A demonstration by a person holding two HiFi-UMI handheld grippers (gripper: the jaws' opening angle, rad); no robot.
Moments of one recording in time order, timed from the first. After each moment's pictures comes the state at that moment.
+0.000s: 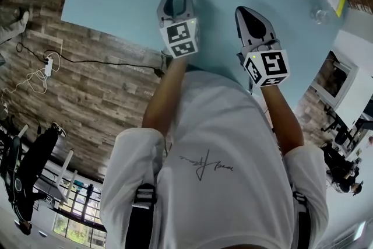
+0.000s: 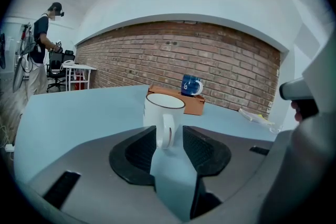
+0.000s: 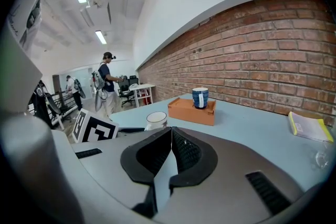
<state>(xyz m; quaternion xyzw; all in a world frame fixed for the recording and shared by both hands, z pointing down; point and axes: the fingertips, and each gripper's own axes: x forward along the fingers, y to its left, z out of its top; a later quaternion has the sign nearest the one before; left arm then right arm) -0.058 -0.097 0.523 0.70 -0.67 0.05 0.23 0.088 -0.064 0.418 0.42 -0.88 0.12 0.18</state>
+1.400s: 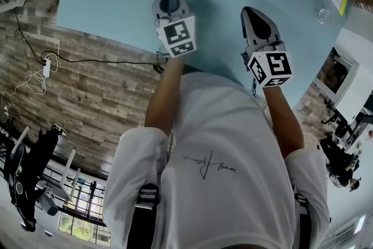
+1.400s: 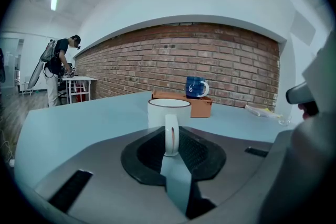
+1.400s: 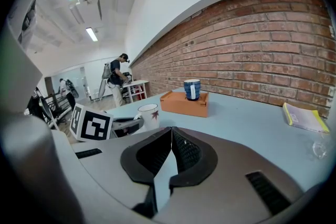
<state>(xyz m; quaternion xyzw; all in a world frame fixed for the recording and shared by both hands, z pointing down) -0.077 -0.115 0.520 0.70 -0.69 0.07 0.18 0.104 -0.074 0.440 0.45 -0.86 0.15 0.20</state>
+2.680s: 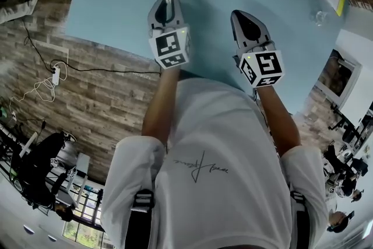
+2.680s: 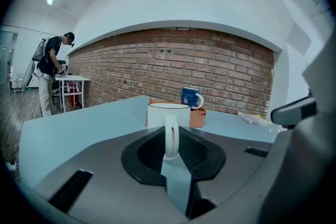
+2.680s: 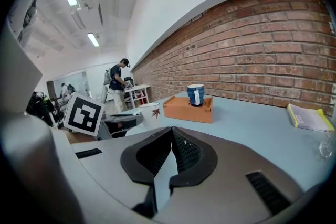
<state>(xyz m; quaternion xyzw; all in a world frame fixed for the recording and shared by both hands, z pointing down) -0.084 -0.116 0.482 0.72 -0.66 0.06 0.18 0.084 -0.081 0.432 0.44 -0.87 0.15 0.18</state>
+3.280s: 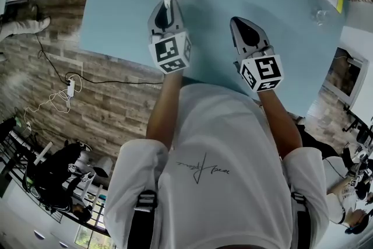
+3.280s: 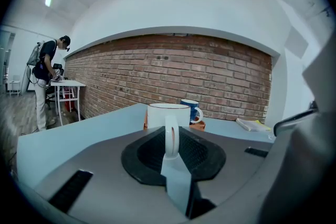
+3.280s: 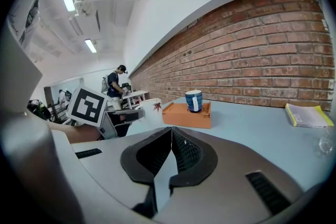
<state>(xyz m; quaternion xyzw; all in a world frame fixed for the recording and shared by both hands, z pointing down) -0.087 -0.138 0.443 0.74 -0.66 0.05 0.17 0.085 -0.083 0.417 0.46 -0.87 0.15 0.14</state>
